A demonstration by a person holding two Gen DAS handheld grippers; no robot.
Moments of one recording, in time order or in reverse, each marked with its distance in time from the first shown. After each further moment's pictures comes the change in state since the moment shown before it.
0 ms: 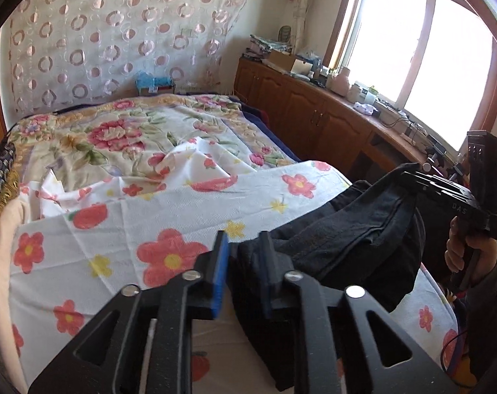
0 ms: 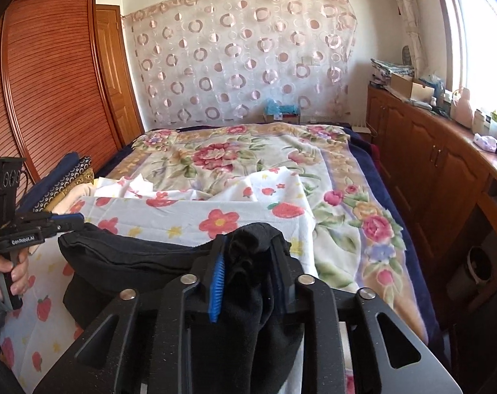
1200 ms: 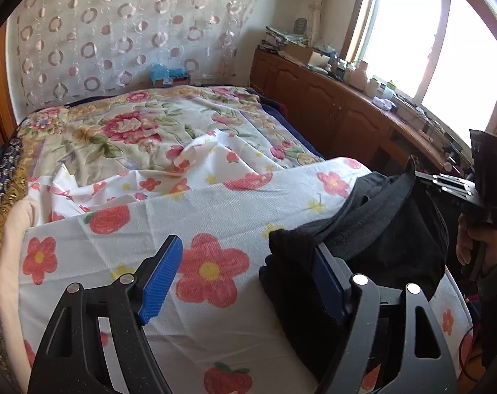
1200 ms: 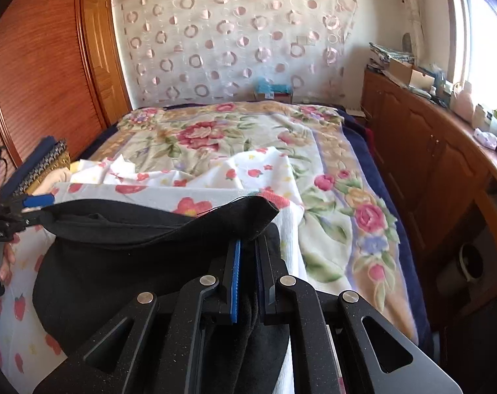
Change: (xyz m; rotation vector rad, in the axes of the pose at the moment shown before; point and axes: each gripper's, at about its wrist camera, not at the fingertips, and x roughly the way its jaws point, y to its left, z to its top) left arm 0.025 0.029 0.006 -0.024 0.035 0.078; right arm 0.012 -0.021 0.023 -0.029 0.112 -0.047
